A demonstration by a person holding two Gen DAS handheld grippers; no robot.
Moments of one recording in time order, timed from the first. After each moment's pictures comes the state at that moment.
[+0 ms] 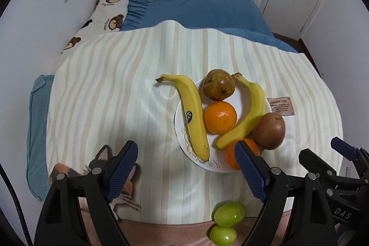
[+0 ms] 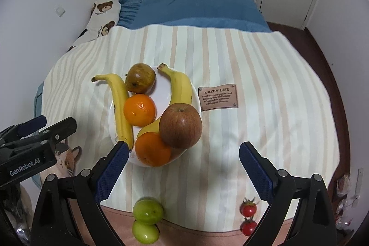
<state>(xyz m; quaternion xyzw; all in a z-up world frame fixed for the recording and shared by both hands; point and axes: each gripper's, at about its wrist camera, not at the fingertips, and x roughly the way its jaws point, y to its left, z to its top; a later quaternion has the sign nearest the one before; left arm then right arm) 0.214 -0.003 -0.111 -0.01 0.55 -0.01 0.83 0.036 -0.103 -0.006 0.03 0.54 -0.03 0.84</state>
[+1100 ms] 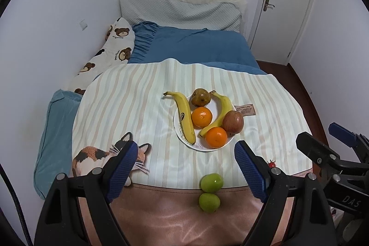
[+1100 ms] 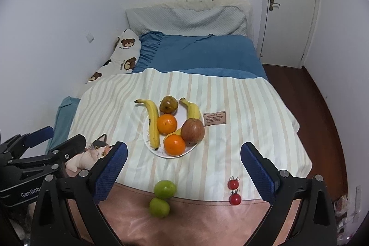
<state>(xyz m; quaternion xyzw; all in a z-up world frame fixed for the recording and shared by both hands) 0.073 -0.010 0.010 -0.01 0.46 -0.02 0.89 -0.104 -0.077 0.135 0.01 0.43 0.01 0.90</state>
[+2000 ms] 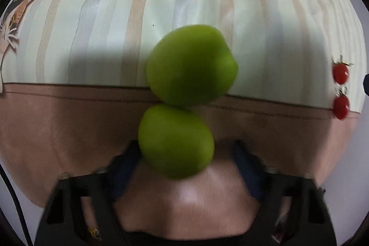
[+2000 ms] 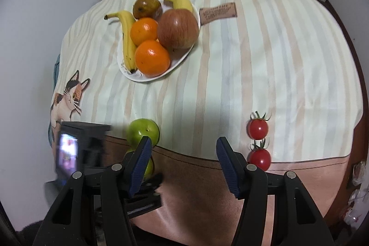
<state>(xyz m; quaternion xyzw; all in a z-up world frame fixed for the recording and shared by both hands) 0.075 -0.087 -0.295 -0.05 0.74 -0.03 0.67 -0.066 -0.138 -0.071 0.08 0.63 0.05 0.77</state>
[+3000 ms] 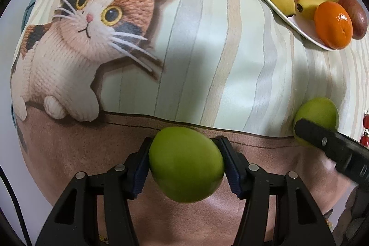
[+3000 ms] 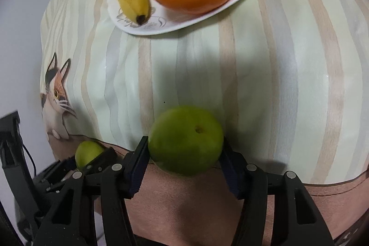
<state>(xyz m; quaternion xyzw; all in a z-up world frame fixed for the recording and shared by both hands) 0.080 0.032 -0.281 -0.05 0.72 0.03 0.69 -0.033 -0.031 -0.187 0.13 0.71 0.05 0.69</state>
